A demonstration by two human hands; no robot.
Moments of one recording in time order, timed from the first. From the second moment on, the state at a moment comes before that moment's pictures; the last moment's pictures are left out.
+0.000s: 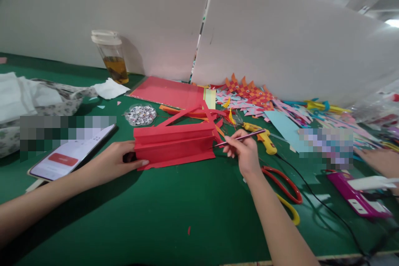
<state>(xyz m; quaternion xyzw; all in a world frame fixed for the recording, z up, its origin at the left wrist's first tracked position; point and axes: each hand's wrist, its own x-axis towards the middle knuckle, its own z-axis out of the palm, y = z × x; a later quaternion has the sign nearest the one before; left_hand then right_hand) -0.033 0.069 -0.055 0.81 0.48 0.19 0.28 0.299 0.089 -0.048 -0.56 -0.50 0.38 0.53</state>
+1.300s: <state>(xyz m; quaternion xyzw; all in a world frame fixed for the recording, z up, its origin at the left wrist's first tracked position) -0.032 0.068 -0.051 0.80 0.50 0.17 0.30 0.296 0.089 -0.048 -0.61 -0.51 0.31 0.52</state>
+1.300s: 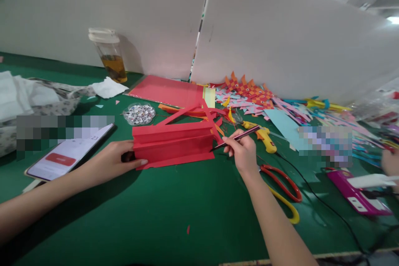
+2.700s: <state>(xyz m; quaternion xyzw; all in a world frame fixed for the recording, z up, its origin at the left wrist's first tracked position) -0.029 0.068 -0.054 0.81 0.48 0.20 0.26 0.213 0.060 -0.046 -0.50 -0.57 0.56 0.34</state>
